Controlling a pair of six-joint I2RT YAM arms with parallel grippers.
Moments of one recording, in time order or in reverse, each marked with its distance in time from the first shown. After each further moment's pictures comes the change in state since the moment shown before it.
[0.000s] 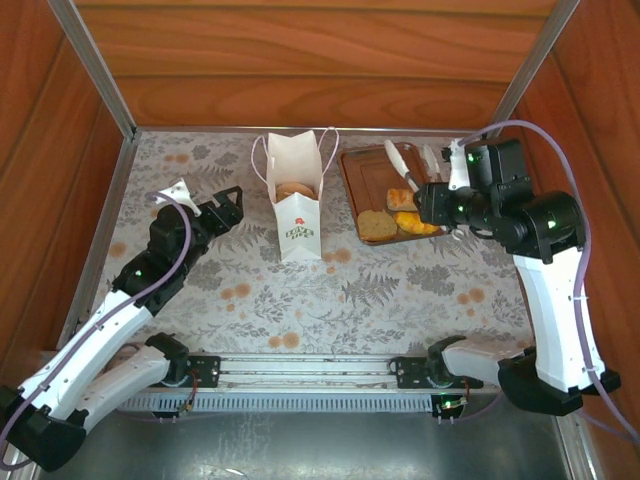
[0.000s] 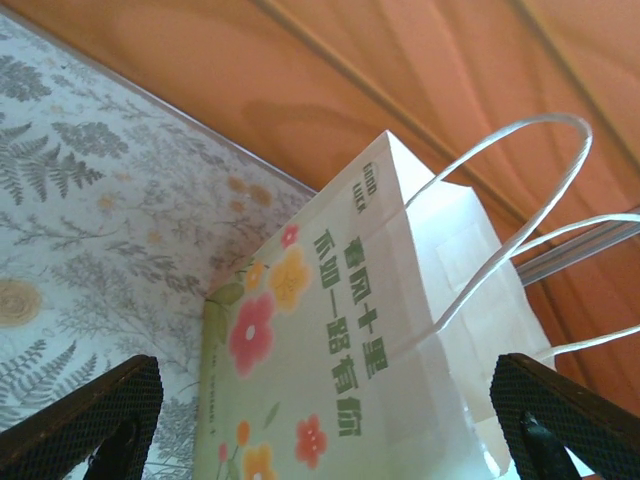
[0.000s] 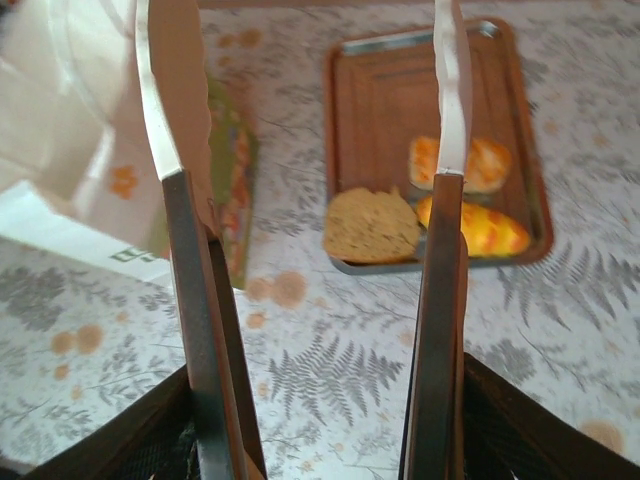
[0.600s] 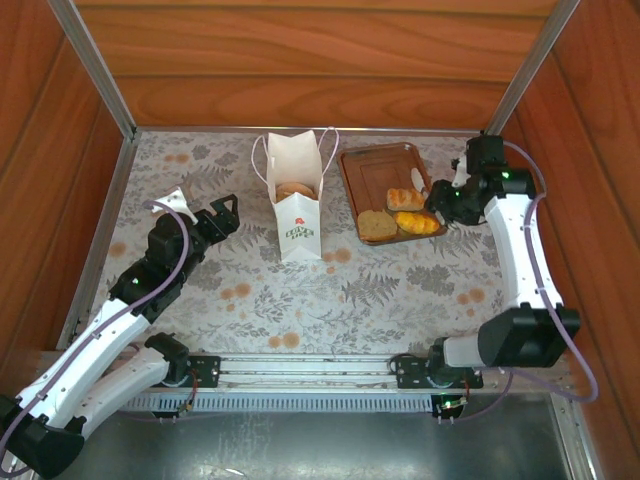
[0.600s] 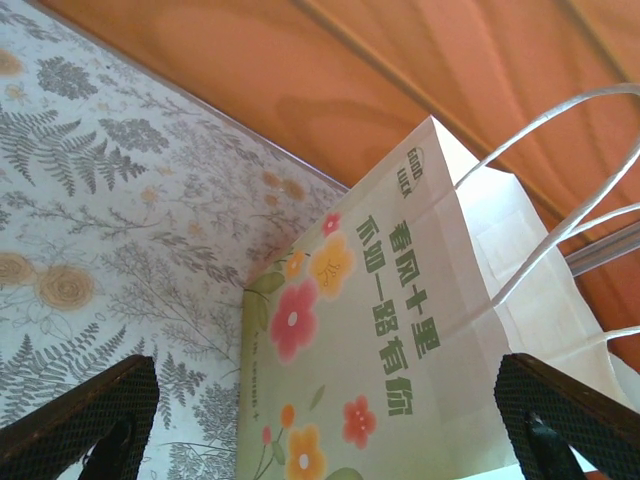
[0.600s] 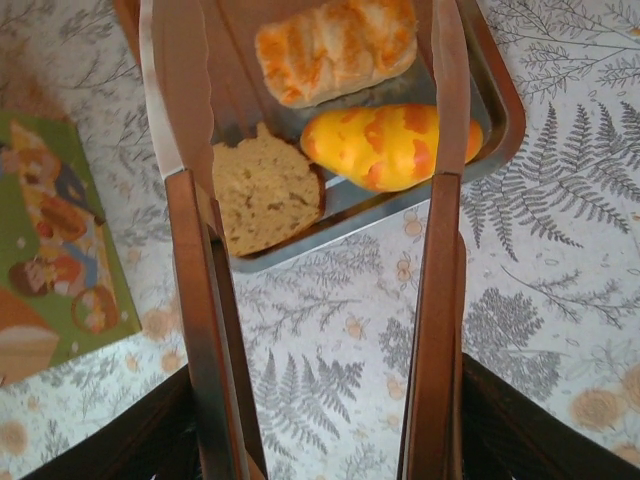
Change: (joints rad) left arm 0.000 -0.053 -0.045 -0.036 -0.039 0.023; right arm -0.399 0.203 -0.385 0.275 -0.209 0.001
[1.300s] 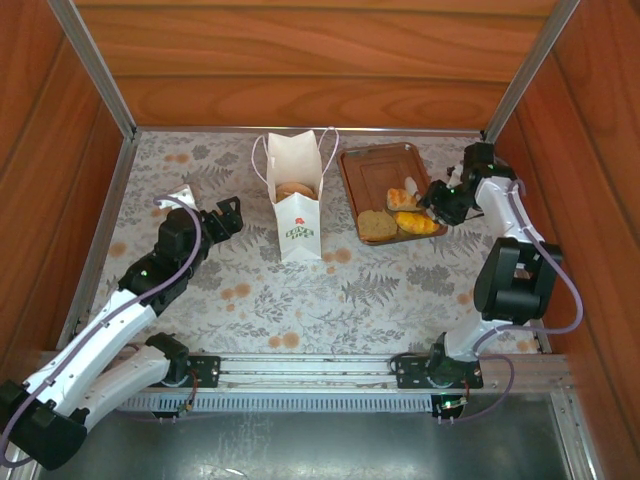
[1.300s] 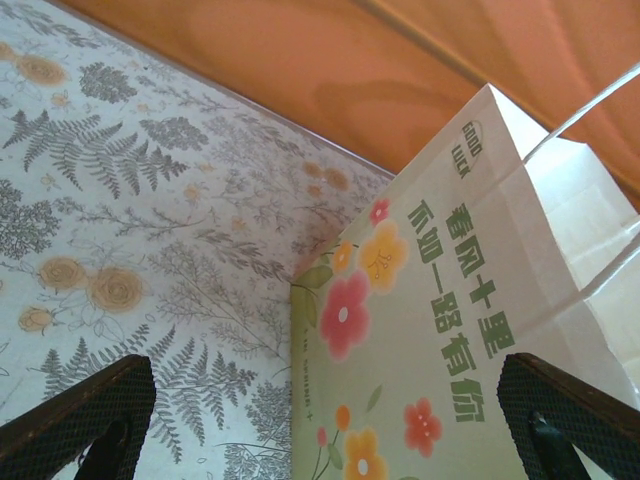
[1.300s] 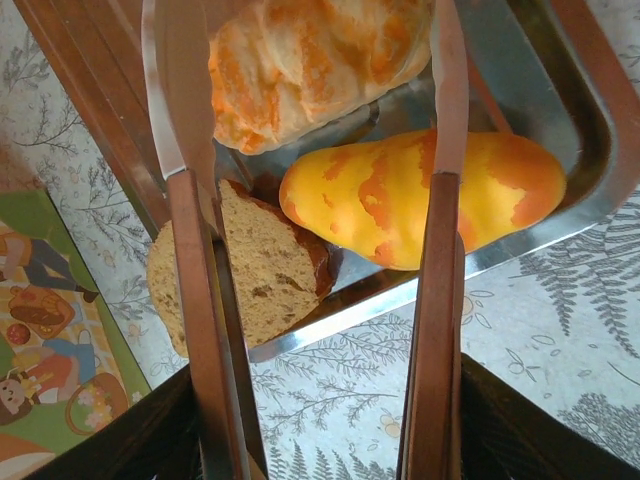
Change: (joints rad) left arm 0.008 0.075 0.000 -0.003 -0.034 0.072; right arm -0.106 0.286 -0.085 0.236 -0.196 0.047
